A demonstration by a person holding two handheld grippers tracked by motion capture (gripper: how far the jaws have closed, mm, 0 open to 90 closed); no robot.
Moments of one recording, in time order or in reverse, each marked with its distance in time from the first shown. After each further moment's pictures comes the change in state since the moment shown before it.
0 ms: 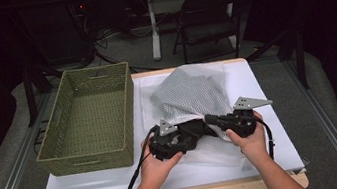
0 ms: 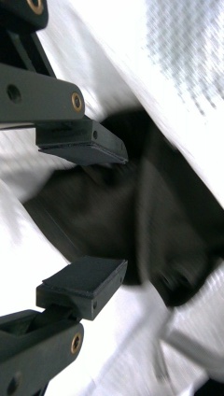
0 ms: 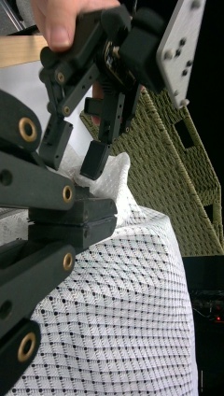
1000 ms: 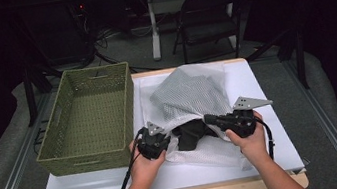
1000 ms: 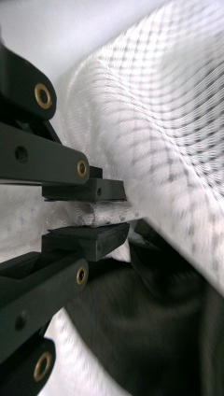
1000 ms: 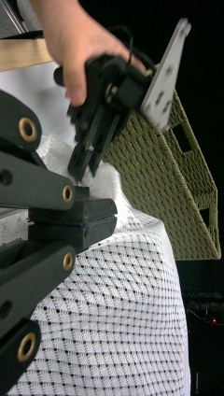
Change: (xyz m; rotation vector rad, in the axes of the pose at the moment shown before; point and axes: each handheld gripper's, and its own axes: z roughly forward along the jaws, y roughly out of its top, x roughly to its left) left arm 0.030 -0.016 -0.006 0.057 0.102 -0.011; right arm 0.004 0.003 -0.001 -0.008 0.009 -0.016
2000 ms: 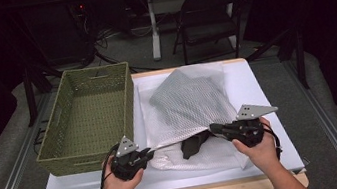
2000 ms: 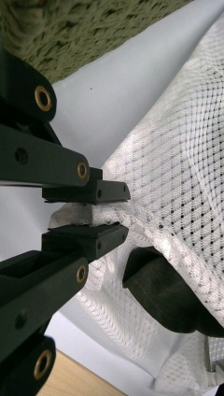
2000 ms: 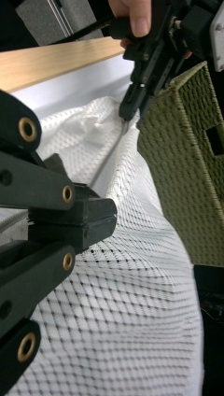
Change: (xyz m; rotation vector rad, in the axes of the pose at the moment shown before) left arm 0.018 -0.040 -0.072 -0.059 -0.109 -0.005; right arm 0.021 -0.004 -0.023 0.105 -0.028 -0.091
